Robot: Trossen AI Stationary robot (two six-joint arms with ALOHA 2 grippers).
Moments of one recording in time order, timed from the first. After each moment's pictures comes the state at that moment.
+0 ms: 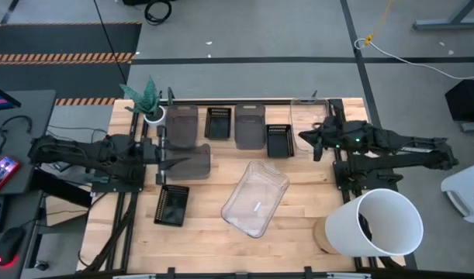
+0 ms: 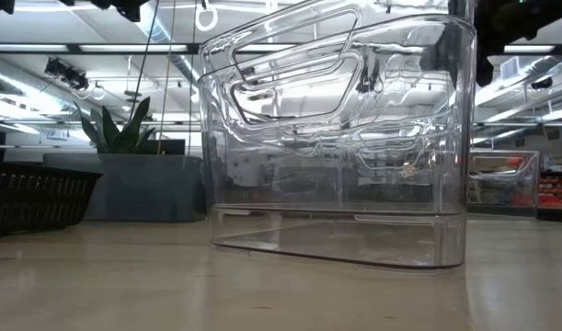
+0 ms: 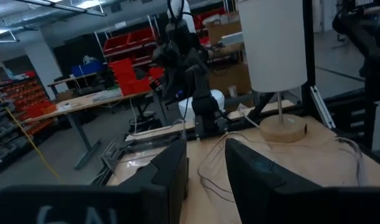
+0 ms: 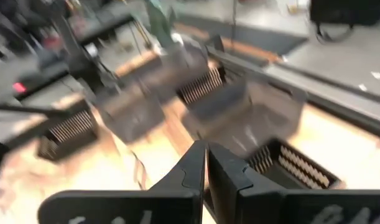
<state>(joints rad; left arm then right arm) -0.12 0.55 0.49 0.11 -0.18 0.25 -0.10 0.53 0.60 -0.44 0.29 0.45</state>
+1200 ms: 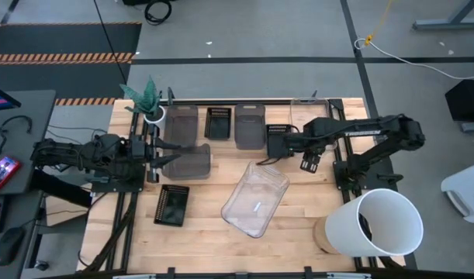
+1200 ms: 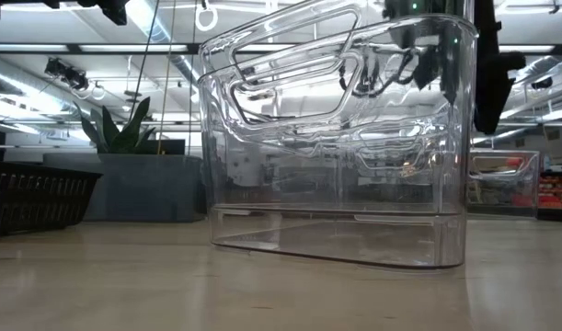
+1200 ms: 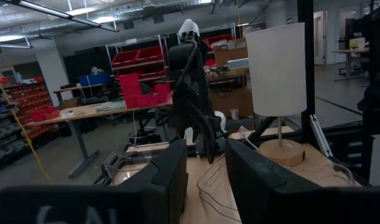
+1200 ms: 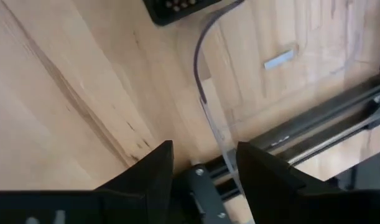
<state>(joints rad) -0.12 0.42 0.44 0.12 -0.19 0.18 -0.10 1.38 1.10 -1.46 0.22 0.33</state>
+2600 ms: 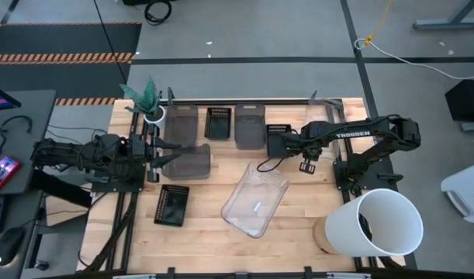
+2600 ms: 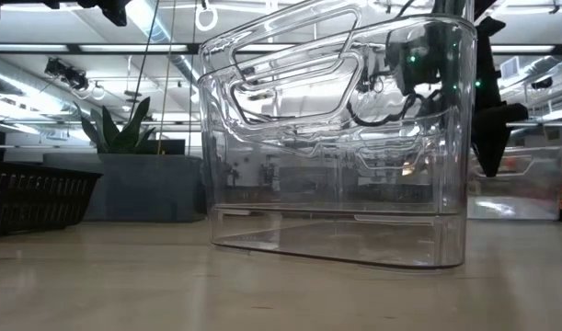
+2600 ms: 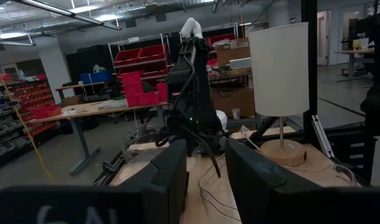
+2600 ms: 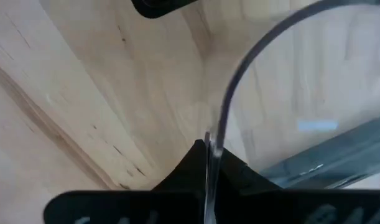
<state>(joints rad) -0.12 0.42 0.44 0.12 -0.20 0.17 -0.21 1.40 0.88 -1.21 0.19 0.23</state>
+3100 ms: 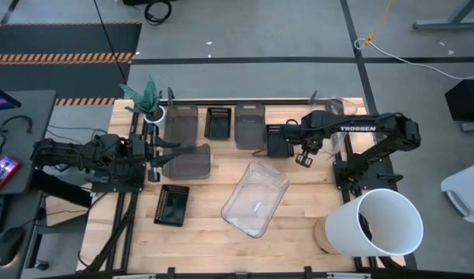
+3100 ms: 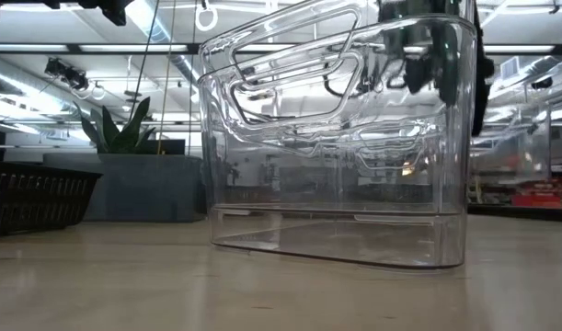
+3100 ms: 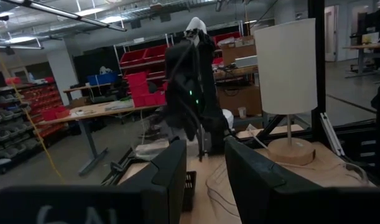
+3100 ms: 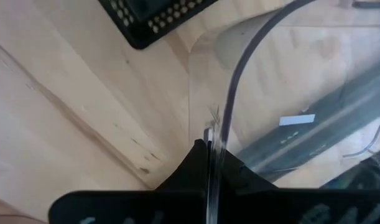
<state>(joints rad) -0.12 0.42 0.44 0.12 -0.22 0.20 -0.20 1.40 1.15 -1.45 0.19 0.40</state>
